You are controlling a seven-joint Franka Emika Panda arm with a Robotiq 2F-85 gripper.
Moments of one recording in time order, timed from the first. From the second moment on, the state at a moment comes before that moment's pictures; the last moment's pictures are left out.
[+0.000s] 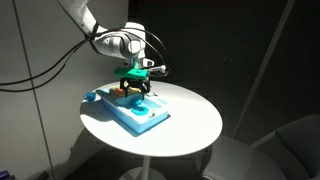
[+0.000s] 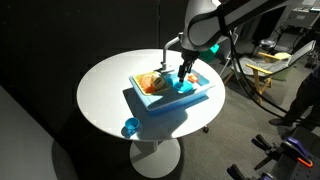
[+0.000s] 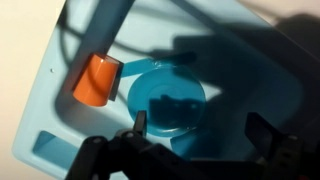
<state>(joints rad) -0.01 0.51 0.06 -1.77 -0.09 2.33 -0.27</state>
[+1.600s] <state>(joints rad) 0.00 0.67 0.04 -1.64 -0.10 2.33 -0.28</state>
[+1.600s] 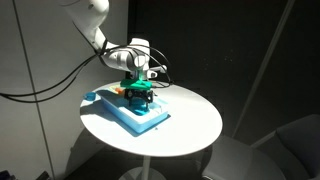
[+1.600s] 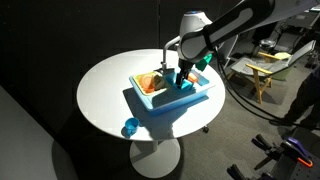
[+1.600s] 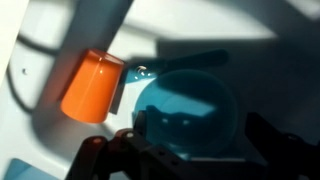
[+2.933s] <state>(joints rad) 0.00 0.72 0.06 -1.60 -0.14 2.29 -0.34</state>
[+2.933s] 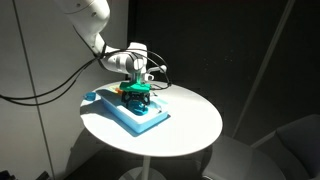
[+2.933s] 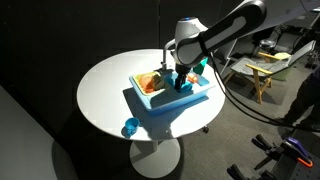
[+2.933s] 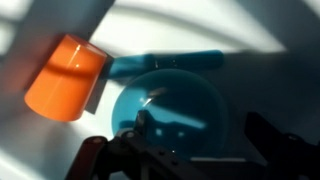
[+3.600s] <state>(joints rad) 0.07 0.73 -0.02 -1.57 -0.32 2.31 -0.29</state>
